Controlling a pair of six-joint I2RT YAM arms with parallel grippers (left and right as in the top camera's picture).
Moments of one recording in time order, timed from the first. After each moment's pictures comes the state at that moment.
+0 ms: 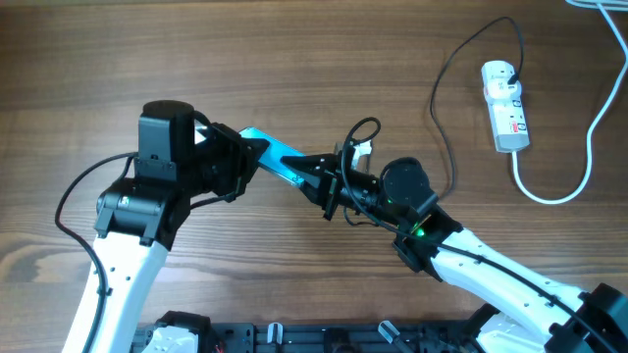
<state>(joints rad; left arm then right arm) -0.19 1.12 1.04 -0.70 0.47 -1.41 0.72 1.35 0.59 0.76 -0.46 2.11</state>
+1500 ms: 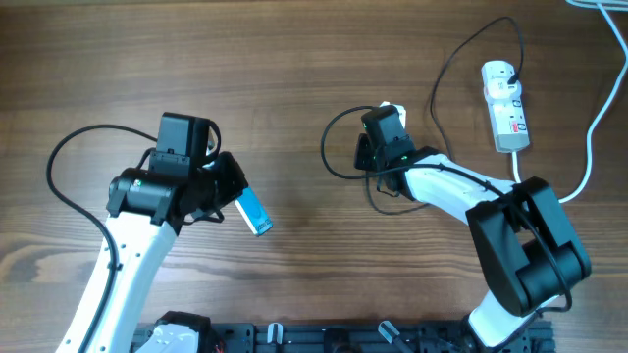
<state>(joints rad) -0.19 1.20 1.03 -0.97 0.19 -0.72 0.46 1.84 0.92 -0.08 0.12 0.54</state>
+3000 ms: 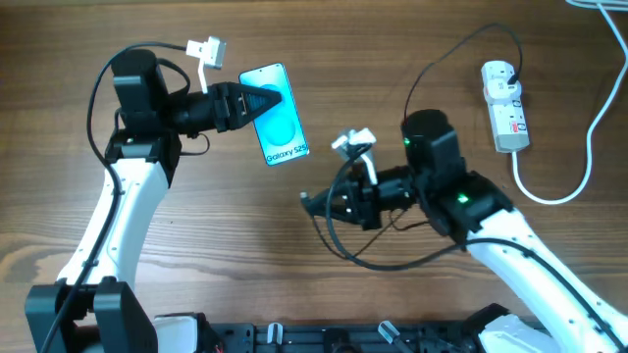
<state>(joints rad) 0.02 1.49 1.03 0.07 1.33 -0.65 0.51 1.27 0.87 -0.20 -1.15 0.29</state>
